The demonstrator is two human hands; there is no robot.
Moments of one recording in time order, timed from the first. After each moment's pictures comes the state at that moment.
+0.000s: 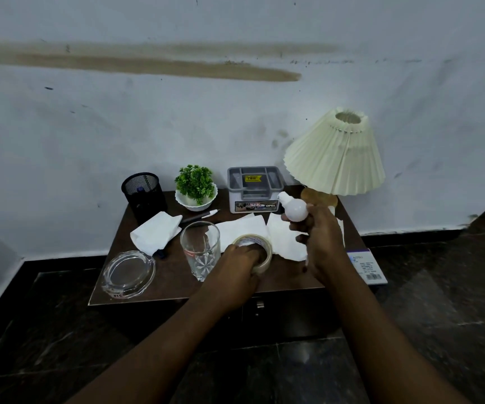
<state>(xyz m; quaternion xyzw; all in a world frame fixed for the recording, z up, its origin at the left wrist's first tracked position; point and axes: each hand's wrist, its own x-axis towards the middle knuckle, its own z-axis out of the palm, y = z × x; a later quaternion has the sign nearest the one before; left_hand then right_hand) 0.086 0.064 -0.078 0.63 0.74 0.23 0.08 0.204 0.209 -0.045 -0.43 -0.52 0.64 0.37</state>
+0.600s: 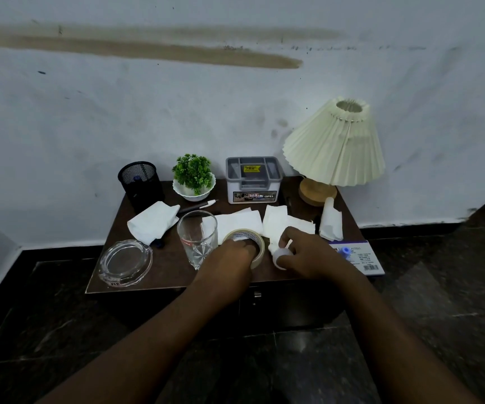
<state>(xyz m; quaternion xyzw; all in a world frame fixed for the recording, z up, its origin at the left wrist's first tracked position) 0.090 0.057 -0.075 0.61 0.78 0.12 0.06 0.232 0.211 -0.067 -0.37 -0.87 0.33 -0.05</state>
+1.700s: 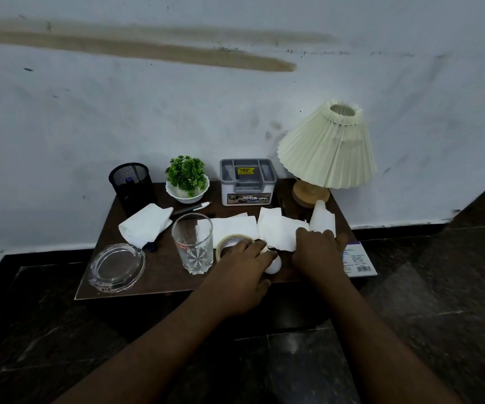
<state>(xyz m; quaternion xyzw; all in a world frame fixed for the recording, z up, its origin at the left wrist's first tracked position) 0.102 0.065 -0.085 0.68 0.72 0.10 0.07 0.233 0.197 -0.075 -0.50 -0.87 0.00 0.00</state>
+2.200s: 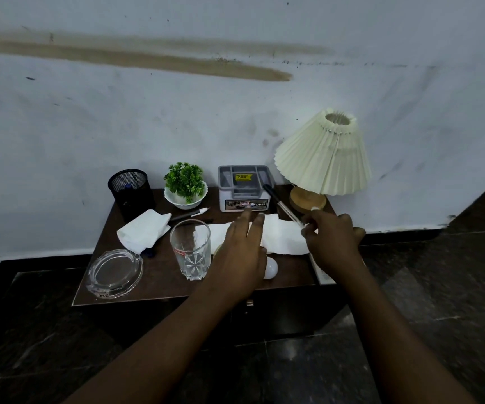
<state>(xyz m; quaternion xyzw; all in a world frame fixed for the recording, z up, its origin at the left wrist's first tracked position) 0.108 0.084 -0.060 0.57 0.77 0.28 0.06 0.245 0.218 -0.030 -0.52 -0.83 0.12 0.16</state>
